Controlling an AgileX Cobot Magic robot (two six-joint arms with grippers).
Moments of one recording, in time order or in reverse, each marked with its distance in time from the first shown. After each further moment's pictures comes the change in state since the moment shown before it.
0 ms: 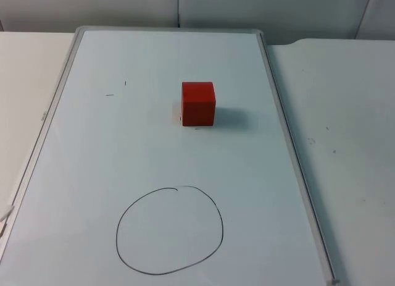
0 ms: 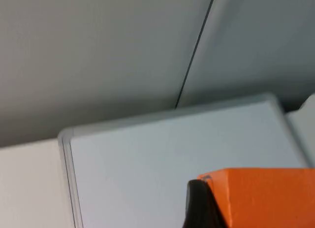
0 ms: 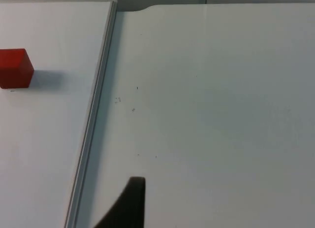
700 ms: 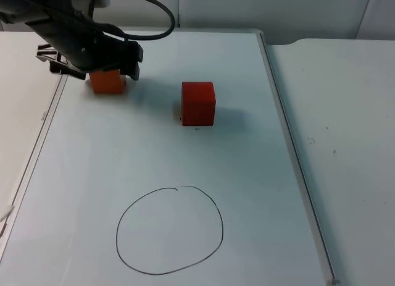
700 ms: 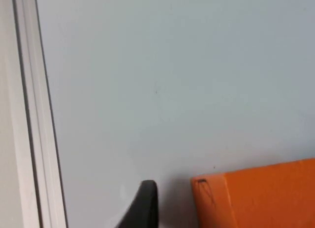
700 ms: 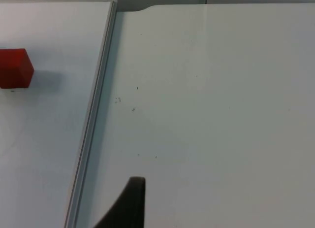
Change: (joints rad) right arm 0.000 0.000 0.000 0.000 0.000 0.000; left arm 0.000 0.582 0.004 -0.026 -0.236 0.022
